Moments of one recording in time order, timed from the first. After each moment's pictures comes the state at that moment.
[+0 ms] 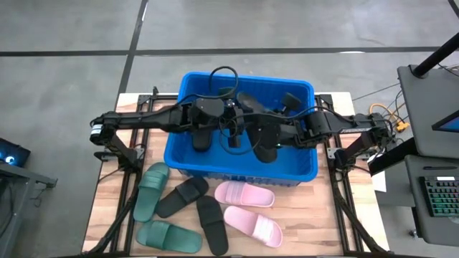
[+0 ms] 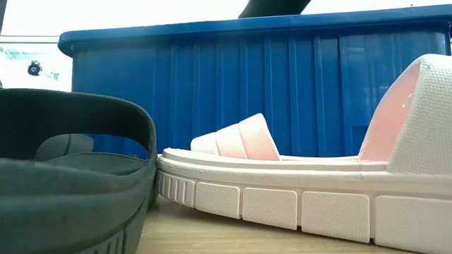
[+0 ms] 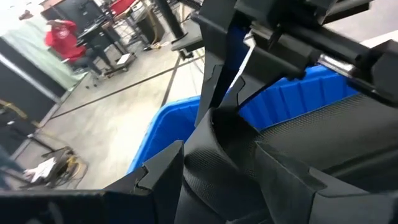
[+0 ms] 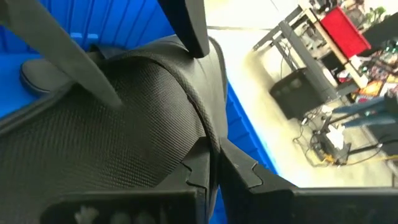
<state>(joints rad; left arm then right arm) 0.04 1.62 1.71 -0.38 -0.31 0.41 0.17 1.59 1.81 -1.23 0.91 0.23</state>
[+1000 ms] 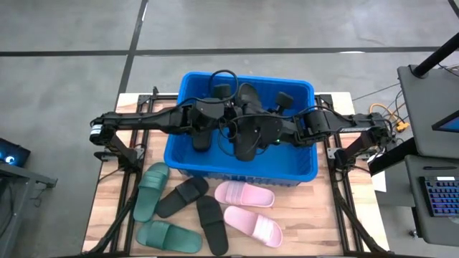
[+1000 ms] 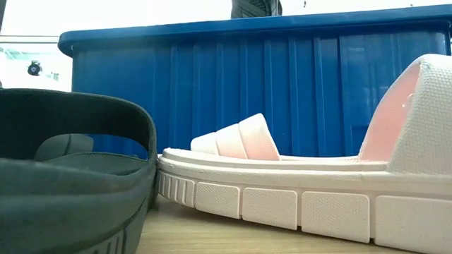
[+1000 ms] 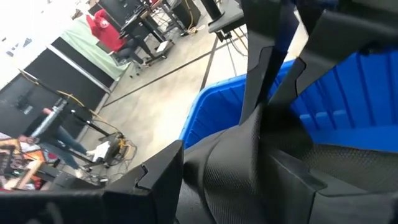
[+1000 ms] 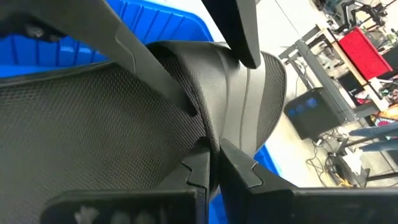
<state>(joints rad) 0.04 1.62 1.69 -0.36 -0.51 0.51 0.16 1.59 1.81 -1.09 0.83 0.08</state>
